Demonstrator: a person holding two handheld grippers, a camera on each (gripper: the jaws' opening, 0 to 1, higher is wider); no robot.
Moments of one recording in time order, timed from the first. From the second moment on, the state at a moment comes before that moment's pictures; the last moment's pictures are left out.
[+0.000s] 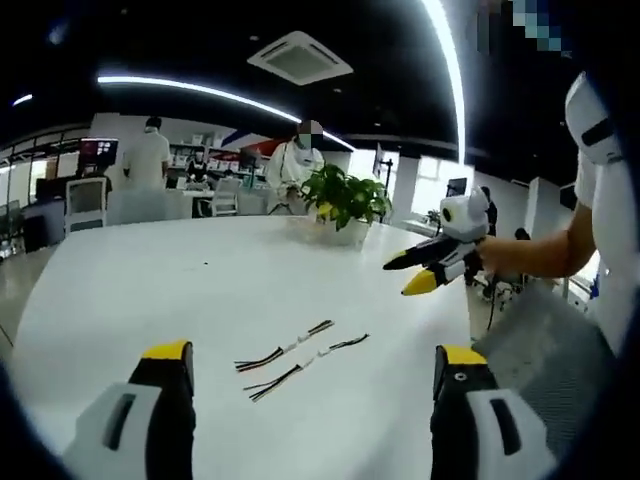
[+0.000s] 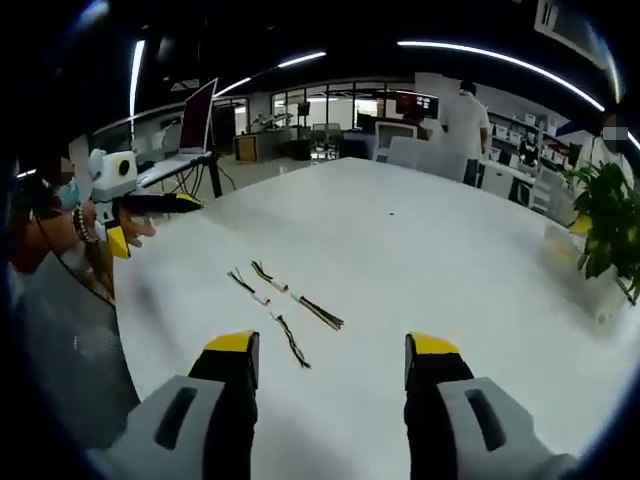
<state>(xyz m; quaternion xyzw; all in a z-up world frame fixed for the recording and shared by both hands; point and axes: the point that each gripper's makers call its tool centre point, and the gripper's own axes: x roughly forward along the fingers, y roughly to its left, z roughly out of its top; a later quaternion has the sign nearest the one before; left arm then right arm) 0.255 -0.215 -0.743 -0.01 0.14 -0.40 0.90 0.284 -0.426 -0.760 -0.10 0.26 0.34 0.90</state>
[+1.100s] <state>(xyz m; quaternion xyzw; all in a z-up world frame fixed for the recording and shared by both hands) 0.345 -0.248 -0.767 0.01 0.17 -0.45 0.88 0.334 -0.385 -0.789 -0.15 0.25 0.42 0.86</state>
